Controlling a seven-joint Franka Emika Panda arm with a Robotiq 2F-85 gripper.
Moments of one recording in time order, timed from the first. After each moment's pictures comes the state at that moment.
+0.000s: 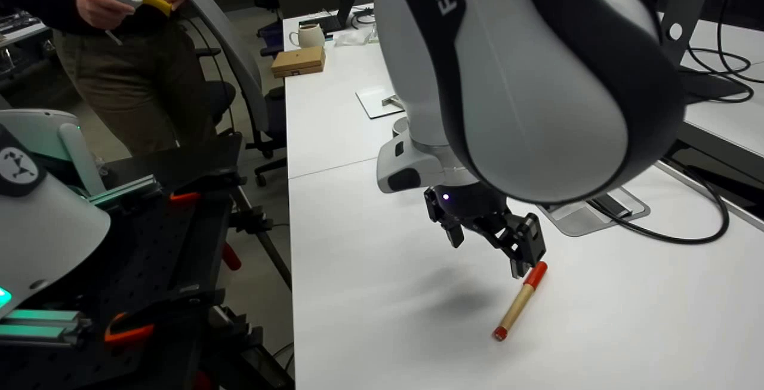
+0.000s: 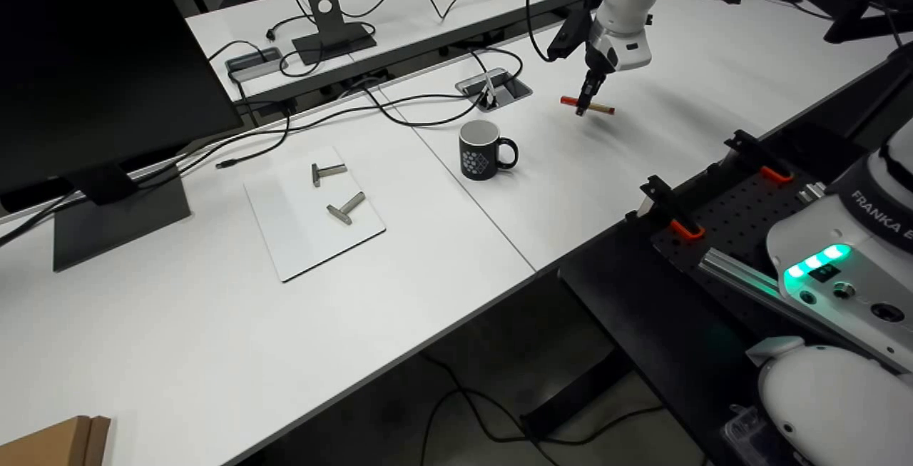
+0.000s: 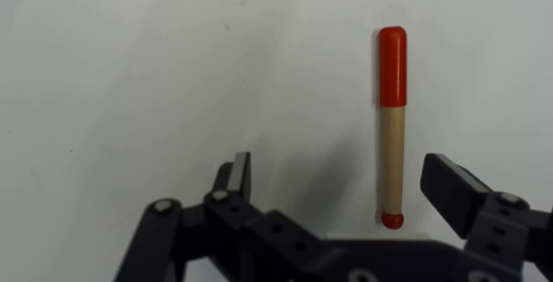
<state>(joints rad) -0.04 0.90 -0.25 -1.77 -2.60 3.45 -1.21</state>
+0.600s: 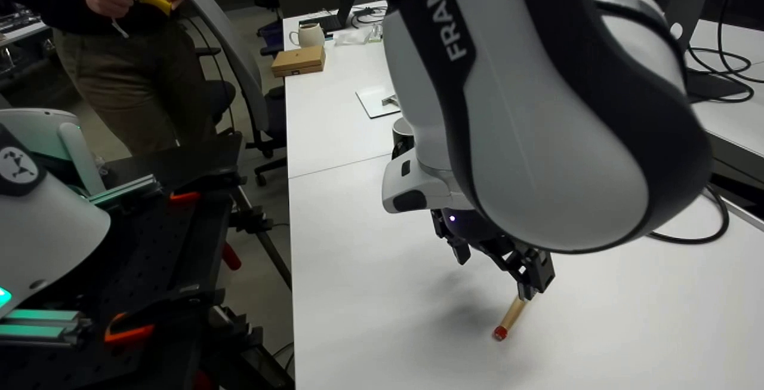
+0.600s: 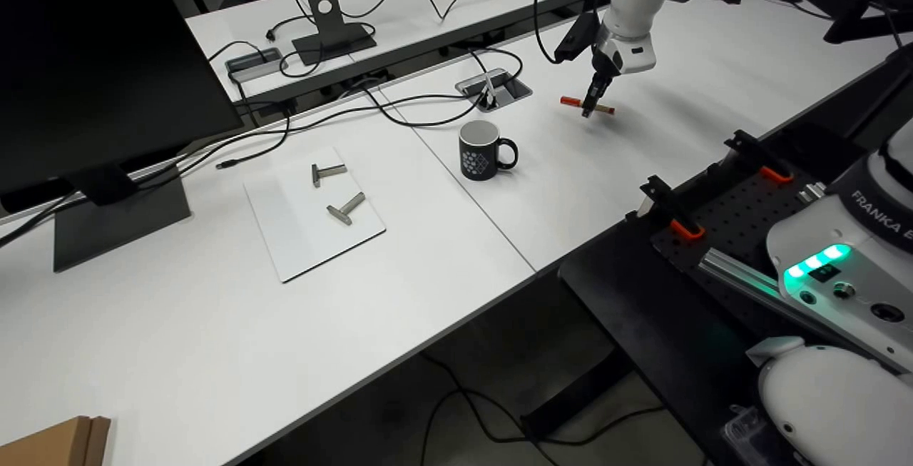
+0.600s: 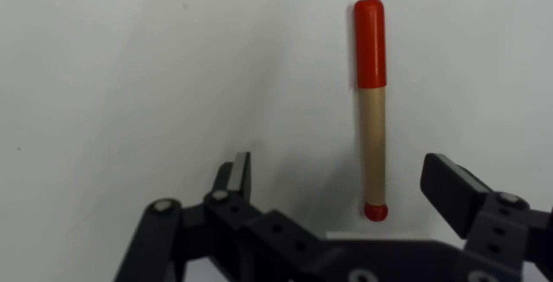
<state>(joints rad) -0.07 0.93 -0.26 -1.74 -2.60 3.45 -1.21</state>
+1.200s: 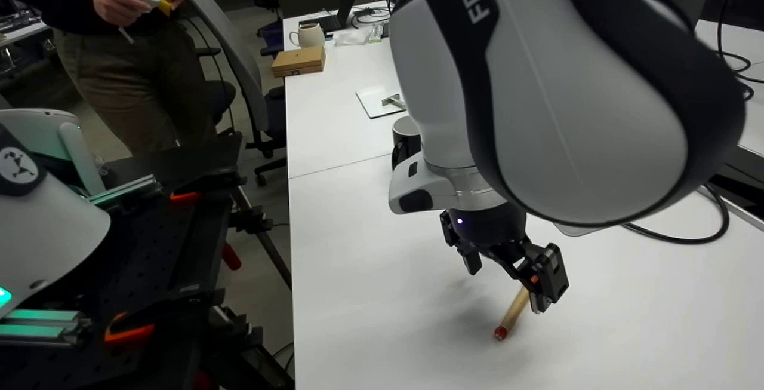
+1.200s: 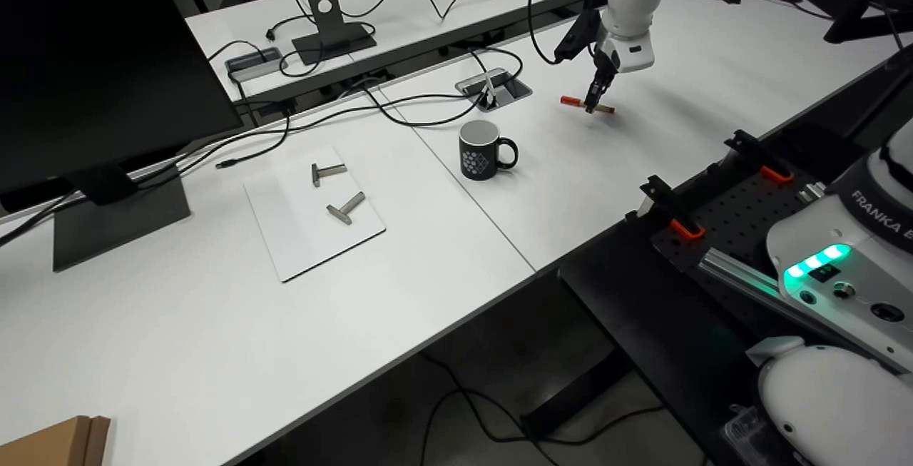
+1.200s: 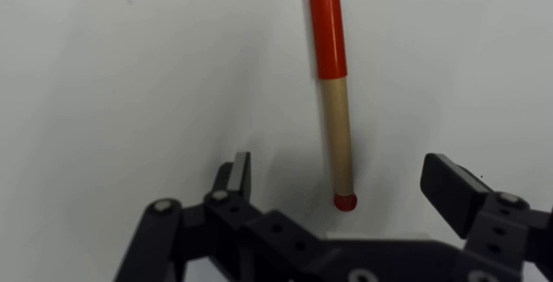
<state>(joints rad) 0.03 0.96 -0.36 -1.72 -2.60 3.45 -1.12</state>
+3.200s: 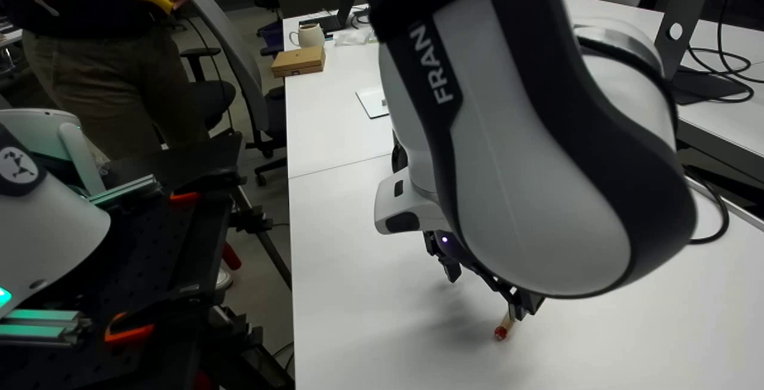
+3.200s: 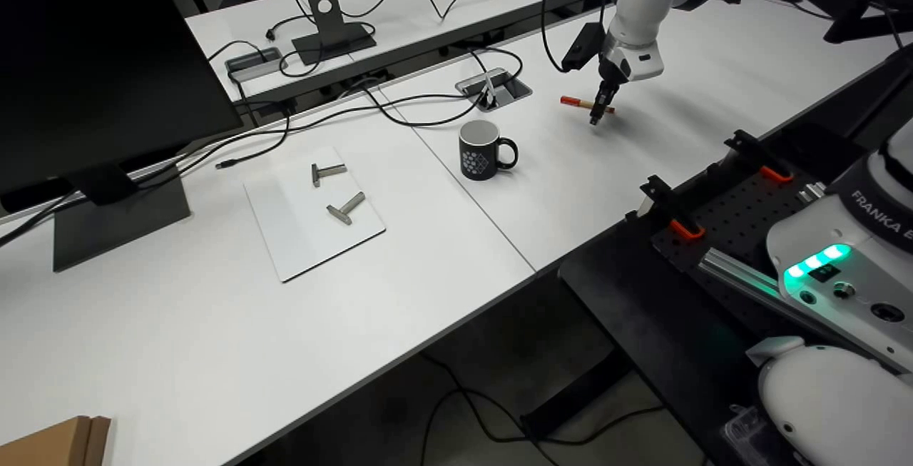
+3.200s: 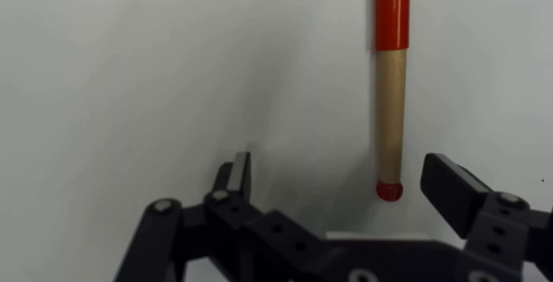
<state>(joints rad) -0.10 0.96 -0.26 -1.74 -2.60 3.45 -1.26</state>
